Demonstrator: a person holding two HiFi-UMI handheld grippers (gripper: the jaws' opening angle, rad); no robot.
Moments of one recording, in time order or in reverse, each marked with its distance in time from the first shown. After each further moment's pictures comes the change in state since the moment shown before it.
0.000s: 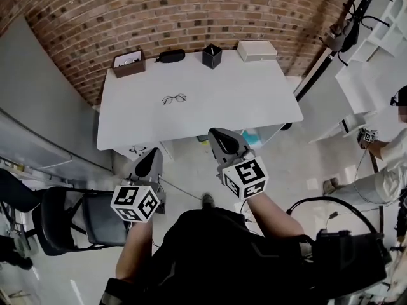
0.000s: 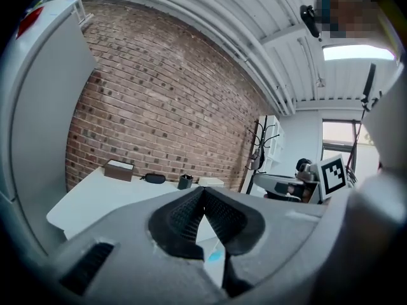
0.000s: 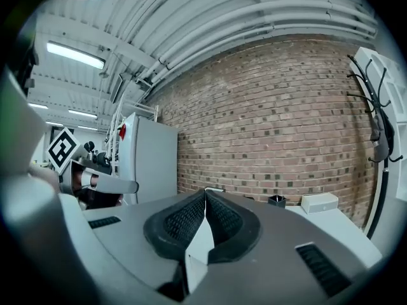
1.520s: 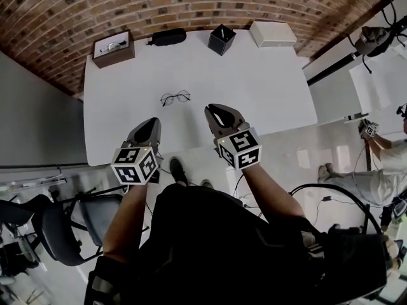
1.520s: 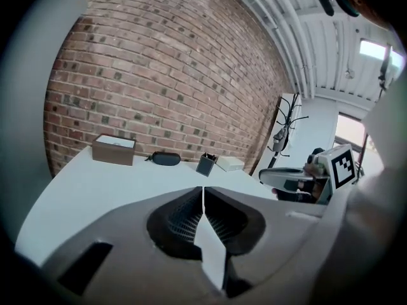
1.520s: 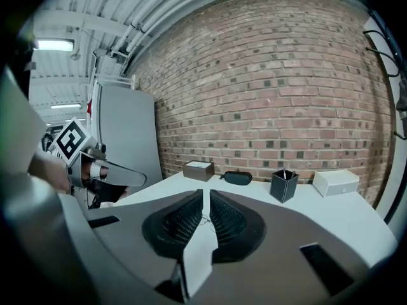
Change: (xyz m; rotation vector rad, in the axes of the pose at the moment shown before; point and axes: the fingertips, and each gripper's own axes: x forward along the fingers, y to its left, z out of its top) left arm 0.217 0.172 -0.031 -0.044 0.249 -0.008; right arm 0.224 -0.103 -0.089 0.063 0.237 -0.022
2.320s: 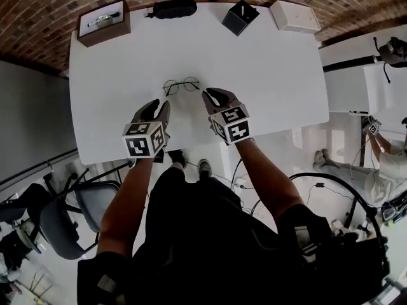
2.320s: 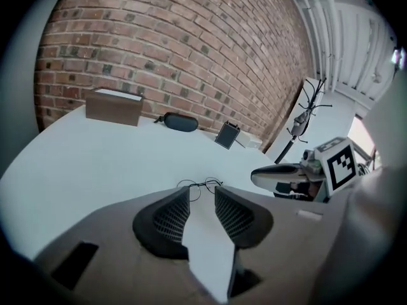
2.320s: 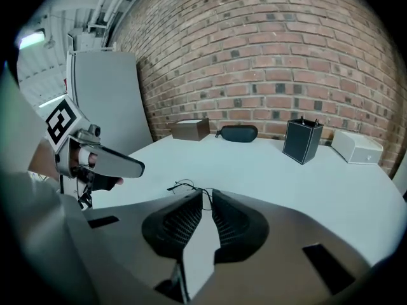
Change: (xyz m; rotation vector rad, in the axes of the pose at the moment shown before) left arm 0.112 0.078 -0.089 -0.103 0.226 0.034; right arm 0.130 -0.039 -0.124 0.035 0.293 0.025
